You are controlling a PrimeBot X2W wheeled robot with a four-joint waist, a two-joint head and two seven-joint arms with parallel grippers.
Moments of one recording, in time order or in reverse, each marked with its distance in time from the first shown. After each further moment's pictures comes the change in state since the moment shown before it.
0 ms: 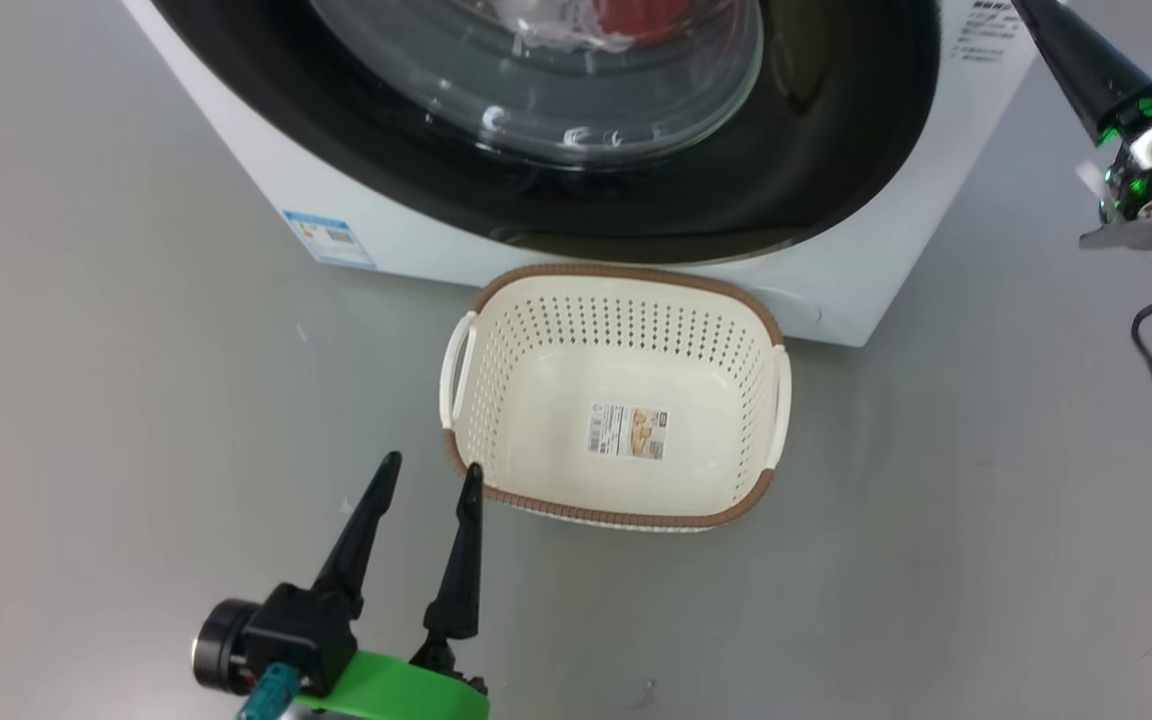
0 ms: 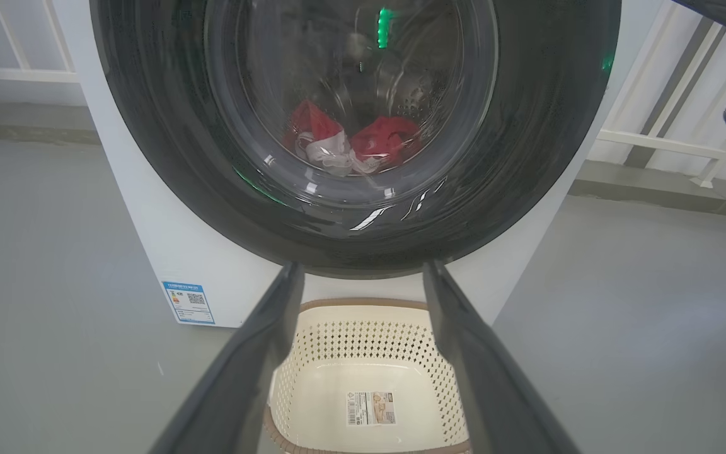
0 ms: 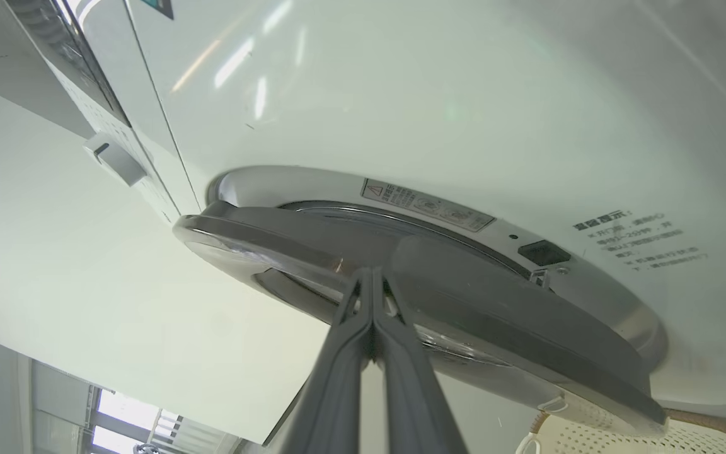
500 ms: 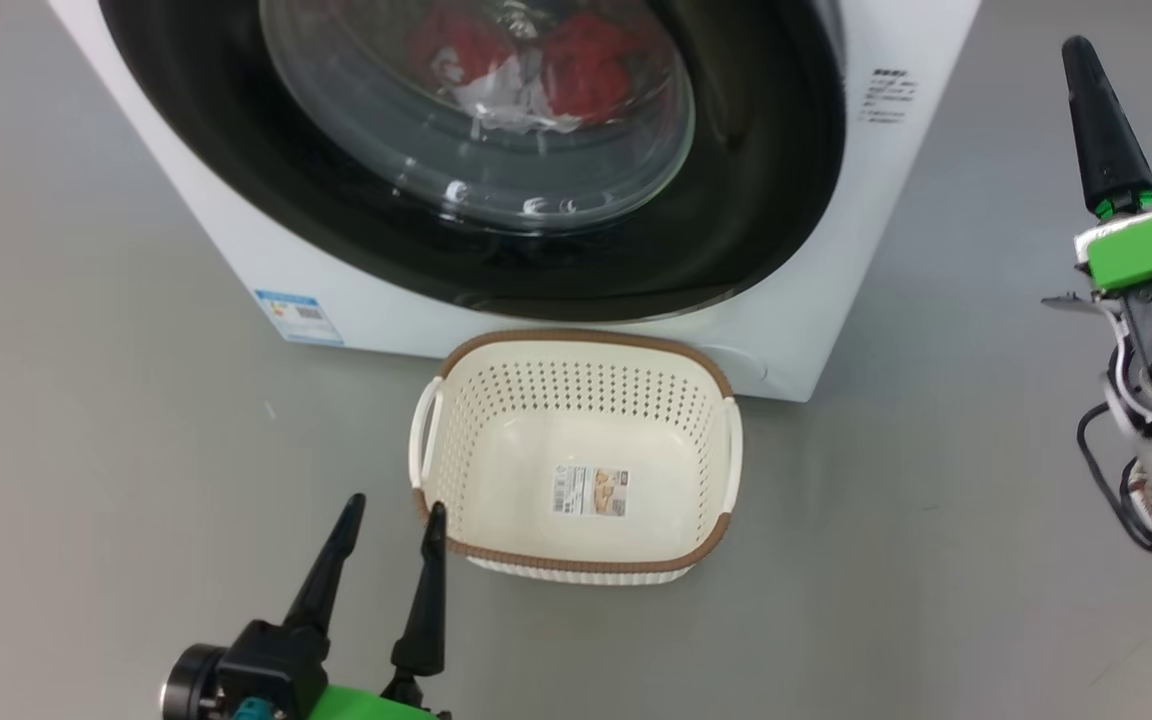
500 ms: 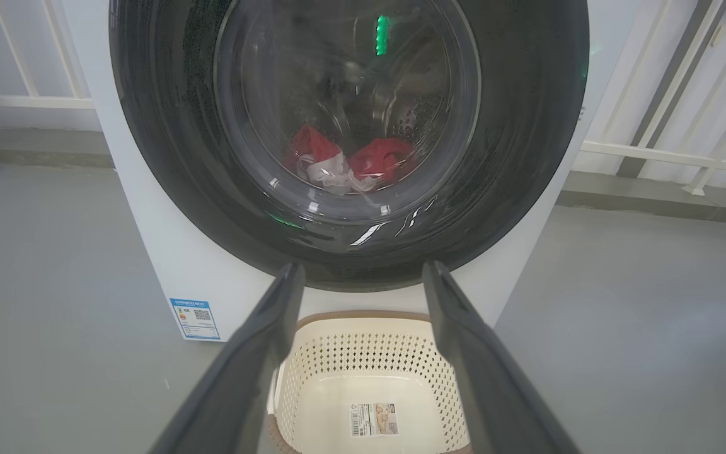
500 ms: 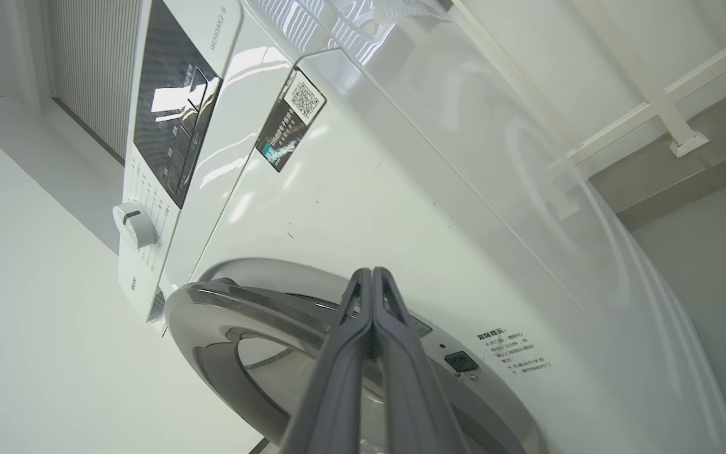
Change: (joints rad) left arm 0.068 0.000 0.066 0.012 0.034 -0.022 0.000; right arm 0.137 0.048 -0.012 -0.012 -0.277 0.000 -0.394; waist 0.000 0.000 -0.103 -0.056
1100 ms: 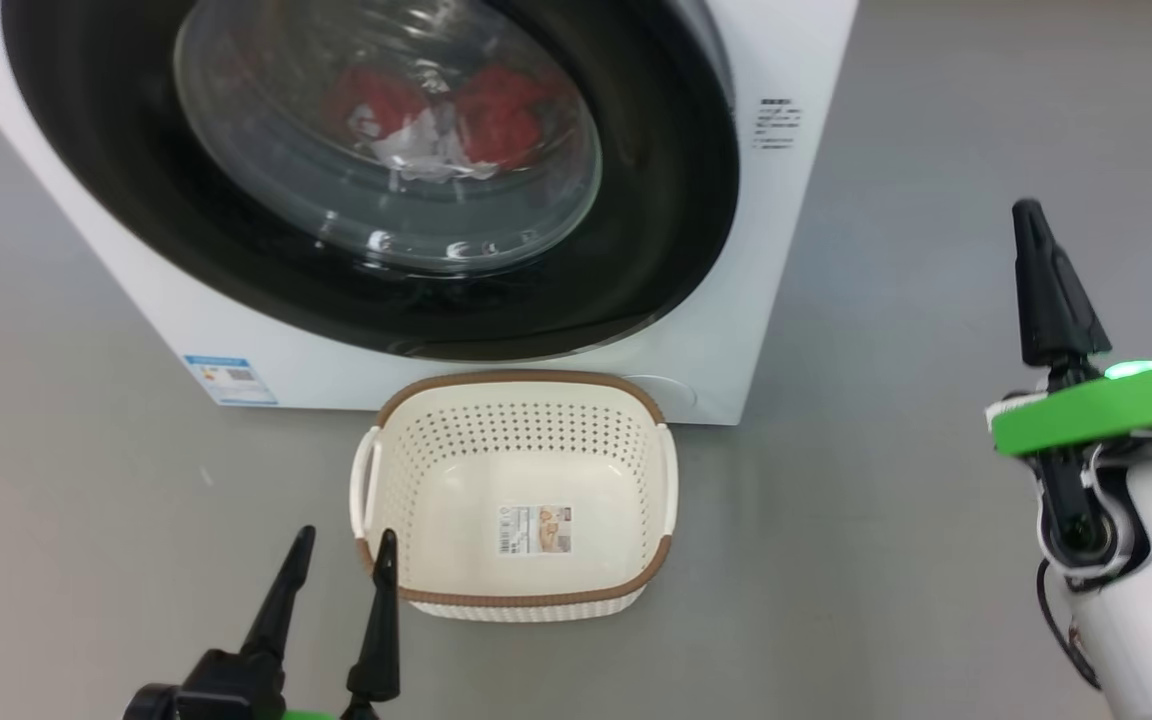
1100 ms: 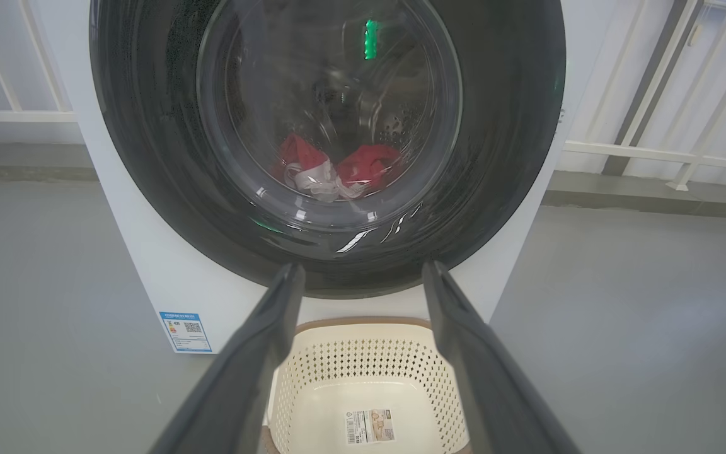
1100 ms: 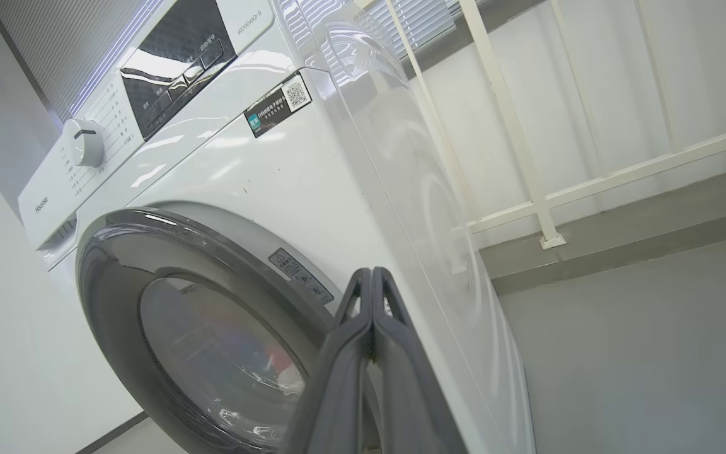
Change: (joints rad) left arm 0.055 -0.001 0.085 0.004 0.027 -0.015 0.000; right arm 0.281 0.155 -0.171 -0.110 -0.547 0.000 -0.088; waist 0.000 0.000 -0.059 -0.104
